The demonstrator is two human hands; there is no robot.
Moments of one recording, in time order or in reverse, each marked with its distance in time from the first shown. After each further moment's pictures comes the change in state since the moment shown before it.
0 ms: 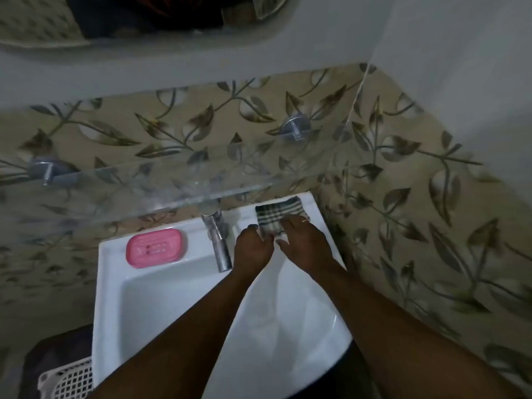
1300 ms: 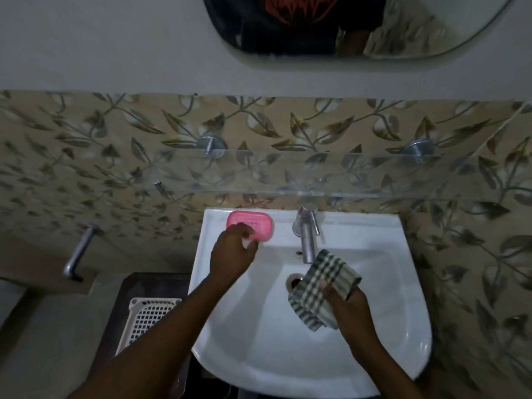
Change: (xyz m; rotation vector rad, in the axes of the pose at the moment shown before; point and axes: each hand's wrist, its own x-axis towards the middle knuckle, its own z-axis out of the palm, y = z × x) left_hand -0.044 -0.139 -0.171 0.189 0.377 0.108; right_hand -0.087 -0.143 -0.048 1.207 -0.212 0.682
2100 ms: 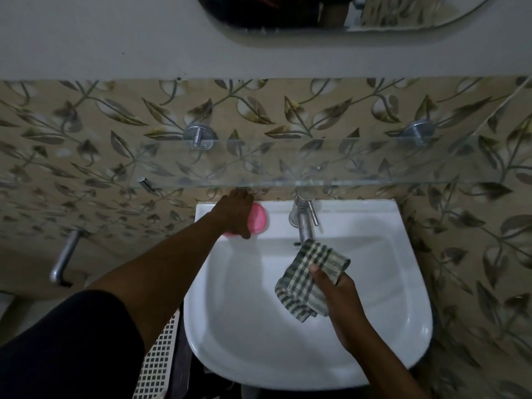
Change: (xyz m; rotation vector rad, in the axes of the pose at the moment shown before) left_hand 0.113 -0.007 0.009 0.723 -0.550 0.384; right_hand -0.005 -0.014 0.028 0.223 -0.069 0.153
